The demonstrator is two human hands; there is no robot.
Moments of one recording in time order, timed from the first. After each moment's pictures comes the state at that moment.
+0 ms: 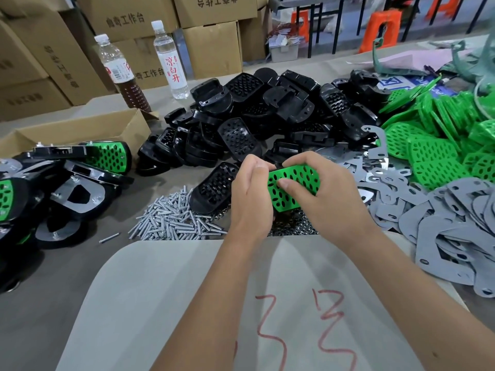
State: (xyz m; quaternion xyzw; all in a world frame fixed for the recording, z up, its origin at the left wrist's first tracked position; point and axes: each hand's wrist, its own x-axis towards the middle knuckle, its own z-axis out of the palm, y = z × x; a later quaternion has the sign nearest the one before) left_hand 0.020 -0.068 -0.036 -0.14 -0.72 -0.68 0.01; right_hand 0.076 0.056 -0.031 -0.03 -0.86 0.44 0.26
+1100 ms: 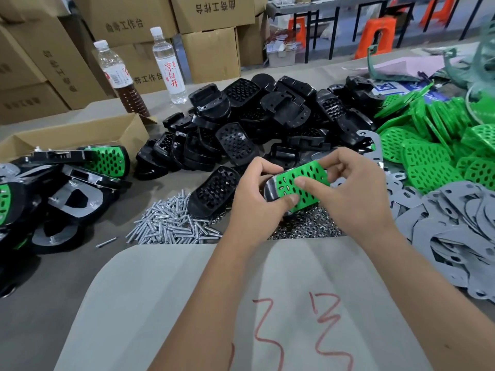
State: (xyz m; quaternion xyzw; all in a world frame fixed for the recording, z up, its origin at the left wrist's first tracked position) left_hand 0.021 -0.075 -0.040 -0.21 -0.74 -0.64 -0.05; right_hand 0.075 0.085 -0.033 -0.13 -0.81 0.47 0.32
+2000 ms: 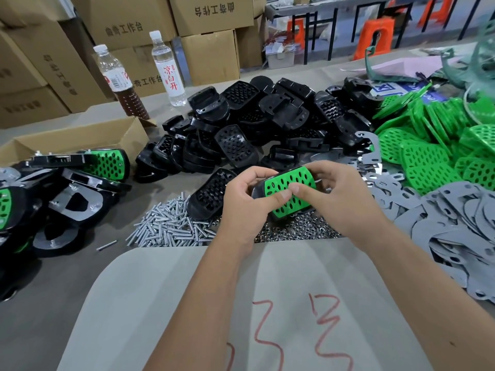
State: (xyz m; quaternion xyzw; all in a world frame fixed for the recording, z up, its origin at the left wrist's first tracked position) left_hand 0.016 -0.080 -0.039 -0.15 -0.68 -0.71 -0.08; right_hand 0.071 0.085 -0.037 -0.06 -0.79 0.57 0.19
